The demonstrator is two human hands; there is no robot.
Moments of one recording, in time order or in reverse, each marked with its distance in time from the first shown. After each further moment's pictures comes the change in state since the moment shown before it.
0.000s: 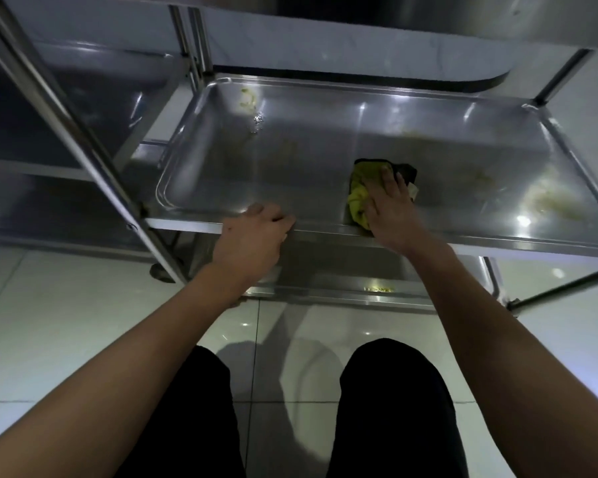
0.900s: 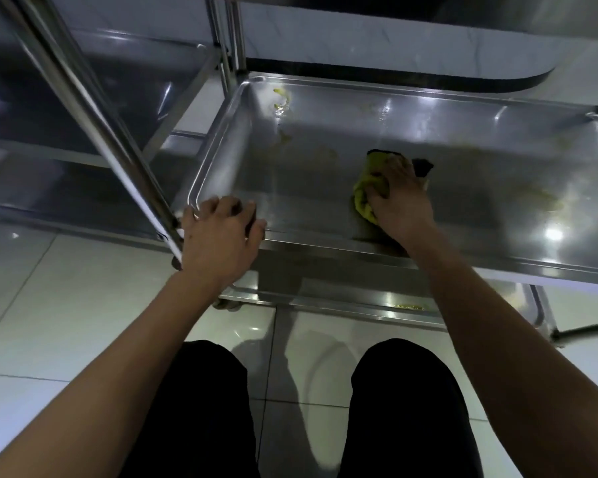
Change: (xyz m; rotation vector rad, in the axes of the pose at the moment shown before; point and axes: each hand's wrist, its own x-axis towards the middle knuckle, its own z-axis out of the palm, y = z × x) left_hand -0.033 -0.068 0.008 0.041 0.067 -0.307; right_hand 0.033 -0.043 0.017 0.174 0.176 0.016
